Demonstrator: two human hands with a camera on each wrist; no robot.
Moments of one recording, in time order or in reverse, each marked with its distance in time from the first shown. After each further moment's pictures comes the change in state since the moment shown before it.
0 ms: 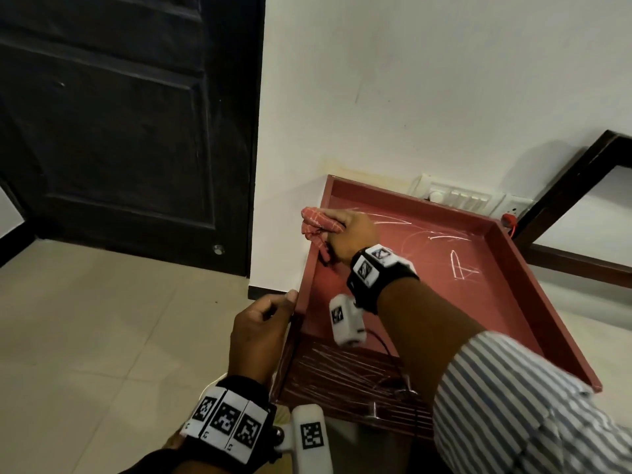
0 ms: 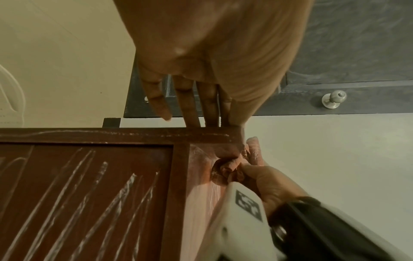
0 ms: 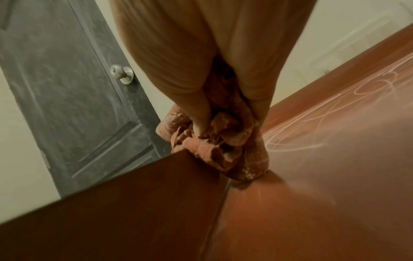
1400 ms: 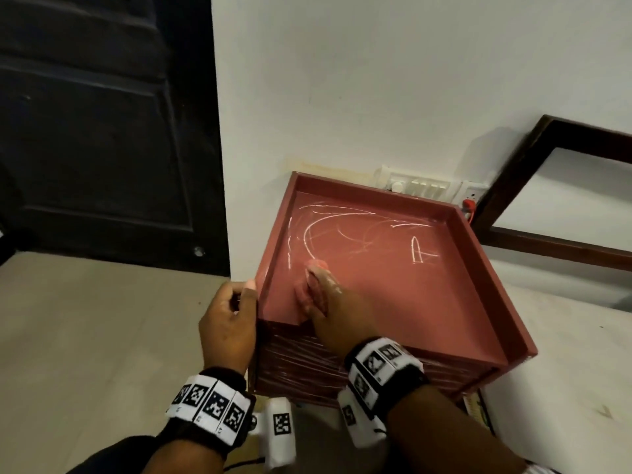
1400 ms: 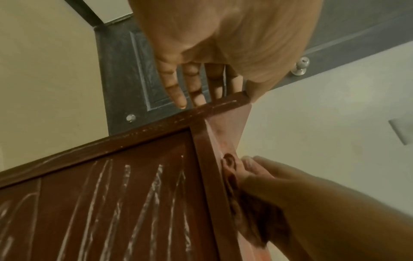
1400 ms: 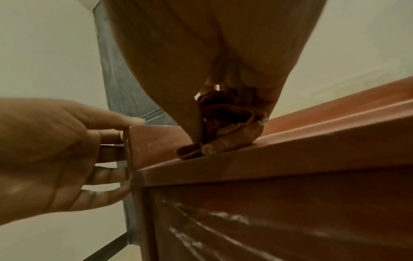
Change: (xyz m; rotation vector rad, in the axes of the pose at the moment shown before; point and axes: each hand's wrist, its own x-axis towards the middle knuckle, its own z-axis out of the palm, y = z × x) left_hand -0.021 0.003 0.026 0.267 0.199 0.210; right_hand -0.143 0.056 -0.032 -0.224 -0.110 -0.146
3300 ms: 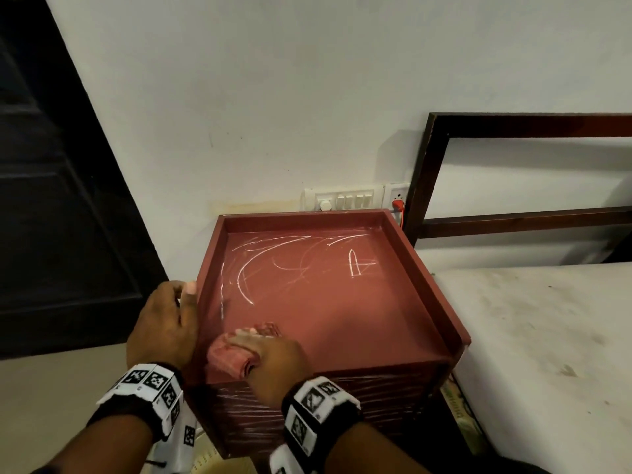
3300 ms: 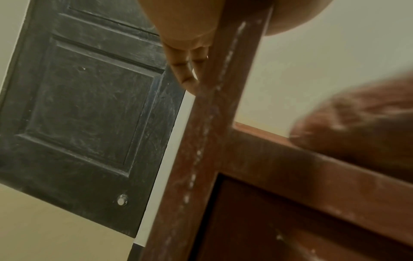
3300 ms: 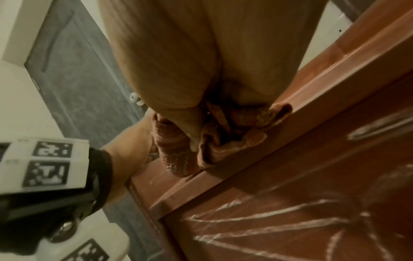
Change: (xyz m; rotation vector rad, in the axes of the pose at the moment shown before) left_hand 0.072 0.045 0.035 0.565 -0.071 0.378; right_hand -0.011 0.023 0.006 0.350 -0.065 0.019
